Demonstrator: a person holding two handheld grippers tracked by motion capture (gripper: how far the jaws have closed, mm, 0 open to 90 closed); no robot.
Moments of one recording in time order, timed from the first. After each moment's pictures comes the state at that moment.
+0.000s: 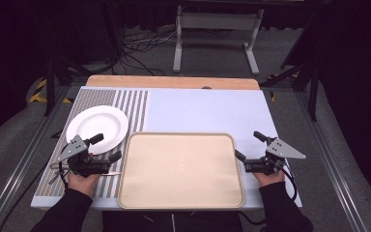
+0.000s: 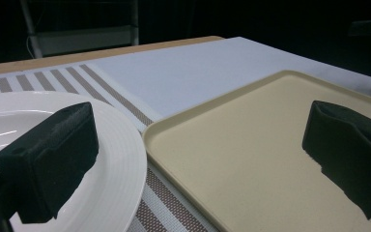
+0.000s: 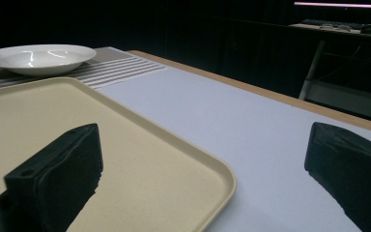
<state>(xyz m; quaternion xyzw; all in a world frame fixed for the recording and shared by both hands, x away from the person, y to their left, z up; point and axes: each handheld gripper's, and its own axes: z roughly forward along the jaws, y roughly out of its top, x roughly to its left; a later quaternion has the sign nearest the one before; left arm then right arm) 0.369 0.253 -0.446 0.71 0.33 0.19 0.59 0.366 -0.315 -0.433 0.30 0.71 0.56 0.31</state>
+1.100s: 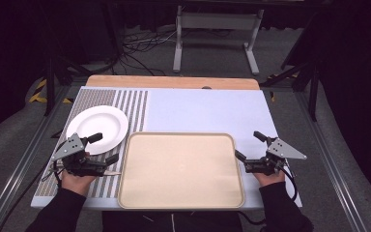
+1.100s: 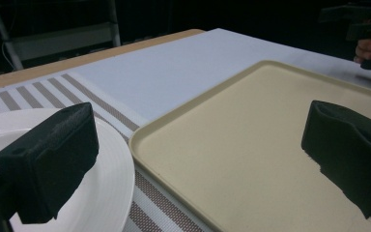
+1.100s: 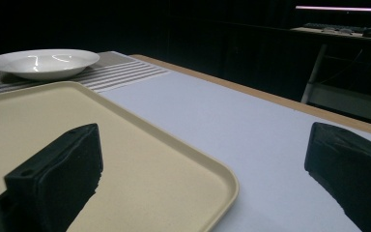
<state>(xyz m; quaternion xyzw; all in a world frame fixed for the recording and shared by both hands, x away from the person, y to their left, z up) 0.362 0.259 -0.421 0.75 0.29 0.18 0.57 0.365 -0.315 -0.432 0.30 0.71 0.56 0.30</state>
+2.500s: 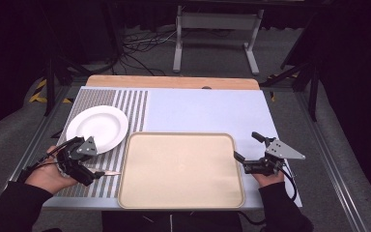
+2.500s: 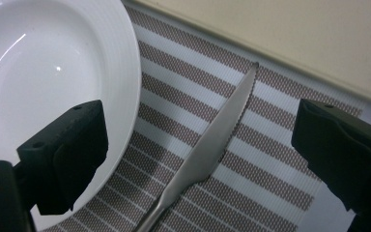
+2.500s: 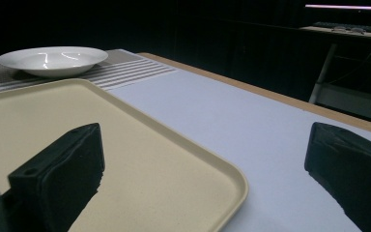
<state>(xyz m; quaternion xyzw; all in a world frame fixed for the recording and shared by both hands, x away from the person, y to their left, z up) 0.368 0.254 -0.388 0.95 0.21 0.14 0.18 0.364 -0.312 -0.432 0.29 0.72 0.56 0.29</state>
